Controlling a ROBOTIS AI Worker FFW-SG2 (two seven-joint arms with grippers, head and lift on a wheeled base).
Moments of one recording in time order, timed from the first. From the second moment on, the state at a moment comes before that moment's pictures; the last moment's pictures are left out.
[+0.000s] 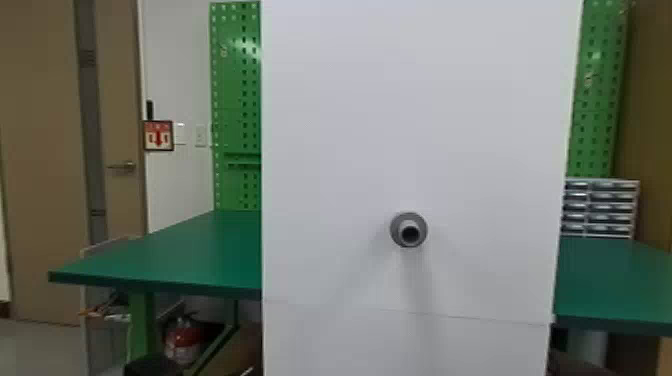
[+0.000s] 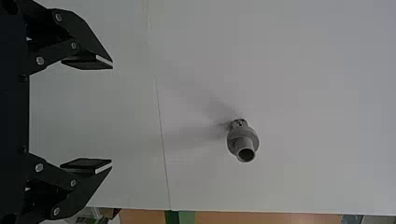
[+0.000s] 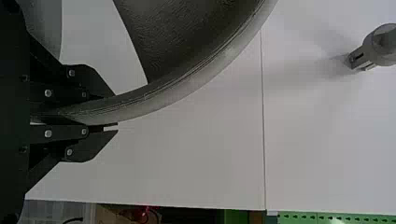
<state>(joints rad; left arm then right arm) -0.05 0.22 -0.17 -2.11 0.27 0.51 -0.32 0.06 -0.01 -0.08 -1.27 -0.02 -0.41 0.03</state>
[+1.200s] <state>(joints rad) -0.05 0.22 -0.16 -2.11 0.28 0.51 -0.31 0.03 0.00 -0.12 -1.54 -0.03 -0.11 0.00</state>
